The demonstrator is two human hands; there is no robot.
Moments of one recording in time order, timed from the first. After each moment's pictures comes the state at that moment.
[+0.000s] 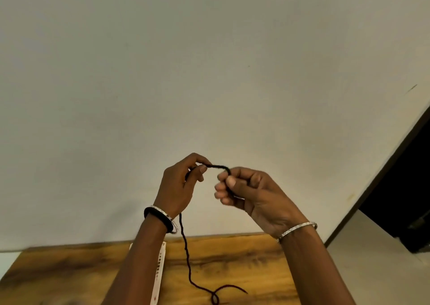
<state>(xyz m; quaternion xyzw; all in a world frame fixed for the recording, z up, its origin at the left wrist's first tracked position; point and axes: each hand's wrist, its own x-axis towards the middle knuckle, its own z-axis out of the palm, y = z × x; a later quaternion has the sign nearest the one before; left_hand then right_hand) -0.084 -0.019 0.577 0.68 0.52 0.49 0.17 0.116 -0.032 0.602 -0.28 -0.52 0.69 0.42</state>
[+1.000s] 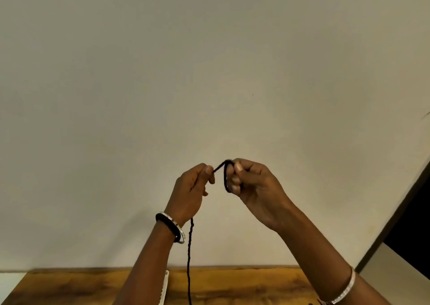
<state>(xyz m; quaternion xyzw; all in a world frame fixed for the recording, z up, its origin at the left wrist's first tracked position) -0.065 0.016 0.602 0.63 0.51 0.54 0.23 0.113 0.029 0.635 -0.19 -0.58 0.65 0.45</state>
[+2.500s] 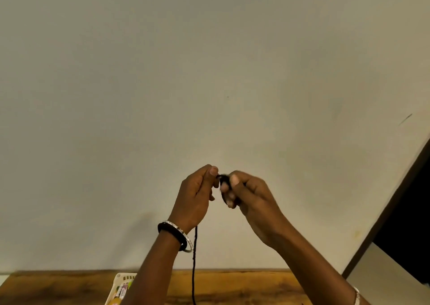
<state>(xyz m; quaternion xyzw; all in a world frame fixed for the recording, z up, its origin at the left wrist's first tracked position) 0.022 0.028 0.608 0.63 0.49 0.56 0.22 0.178 0.032 0.617 -0.23 -0.67 0.51 0.48</state>
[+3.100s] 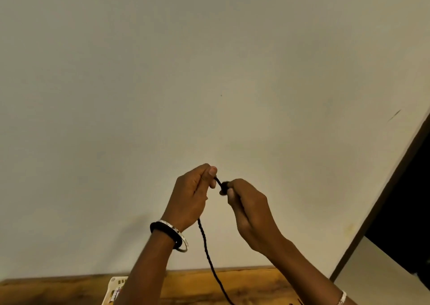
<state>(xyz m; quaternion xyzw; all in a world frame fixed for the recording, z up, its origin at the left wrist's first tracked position) 0.022 0.025 0.618 0.66 0.50 0.53 0.18 0.184 0.044 0.576 -0.31 -0.81 0.11 0.50</state>
